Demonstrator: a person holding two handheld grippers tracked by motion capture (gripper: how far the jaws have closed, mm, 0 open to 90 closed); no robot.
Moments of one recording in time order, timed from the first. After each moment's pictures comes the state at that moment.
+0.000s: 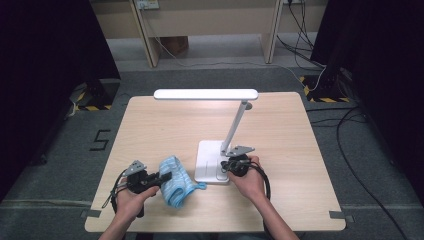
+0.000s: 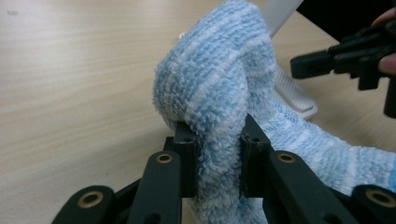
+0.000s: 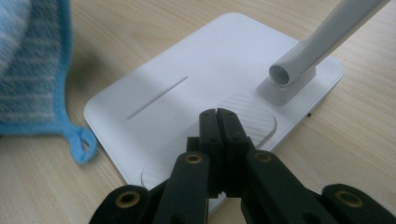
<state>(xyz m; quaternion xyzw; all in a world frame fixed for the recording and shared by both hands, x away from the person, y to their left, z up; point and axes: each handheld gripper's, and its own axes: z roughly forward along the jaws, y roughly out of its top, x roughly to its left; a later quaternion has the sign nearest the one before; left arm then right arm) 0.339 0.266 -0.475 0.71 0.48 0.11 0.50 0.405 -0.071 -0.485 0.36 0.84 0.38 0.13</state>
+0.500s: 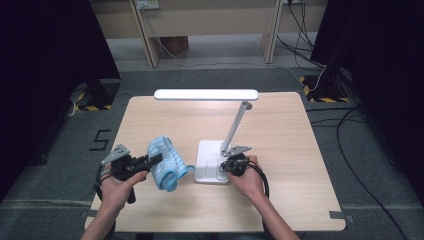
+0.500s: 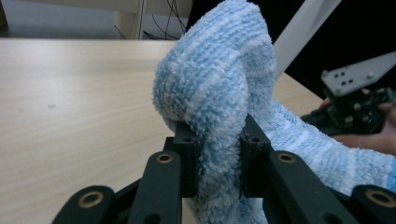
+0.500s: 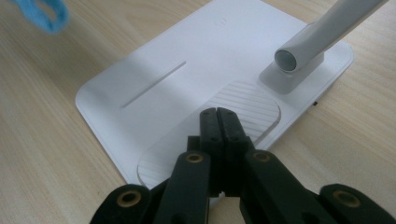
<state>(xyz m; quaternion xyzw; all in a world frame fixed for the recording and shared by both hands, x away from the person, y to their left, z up) 0.346 0.282 -0.406 0.68 0.45 0.16 0.56 0.407 -0.067 -0.487 0.37 0.85 0.35 0.12</state>
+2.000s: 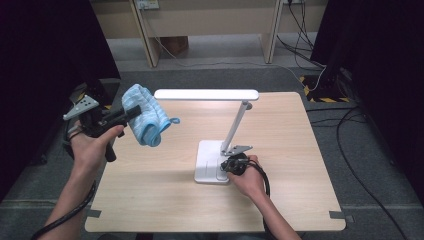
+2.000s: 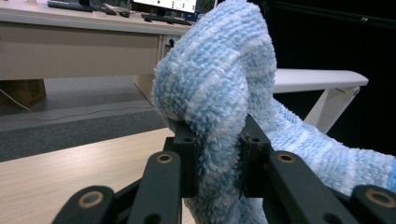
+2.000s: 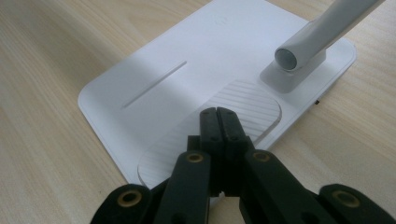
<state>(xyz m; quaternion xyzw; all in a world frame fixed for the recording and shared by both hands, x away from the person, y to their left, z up) 0.387 0.311 -0.287 0.64 0.42 0.23 0.59 0.410 -0.070 -0.487 0.37 0.85 0.36 0.11</state>
